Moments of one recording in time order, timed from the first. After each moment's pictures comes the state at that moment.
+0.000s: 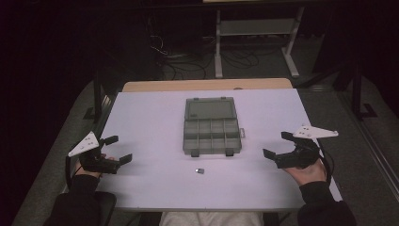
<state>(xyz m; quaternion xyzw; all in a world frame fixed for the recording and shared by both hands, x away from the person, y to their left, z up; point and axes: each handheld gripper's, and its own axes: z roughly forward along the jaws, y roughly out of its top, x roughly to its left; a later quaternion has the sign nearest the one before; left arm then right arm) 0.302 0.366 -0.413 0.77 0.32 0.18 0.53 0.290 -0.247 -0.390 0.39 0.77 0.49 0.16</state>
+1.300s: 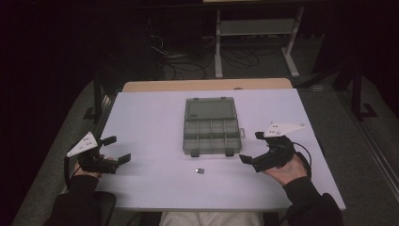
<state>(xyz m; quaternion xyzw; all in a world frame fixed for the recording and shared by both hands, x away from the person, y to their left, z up) 0.301 0.370 -0.414 0.76 0.33 0.18 0.53 0.294 -0.179 -0.368 0.31 0.82 0.46 0.11</state>
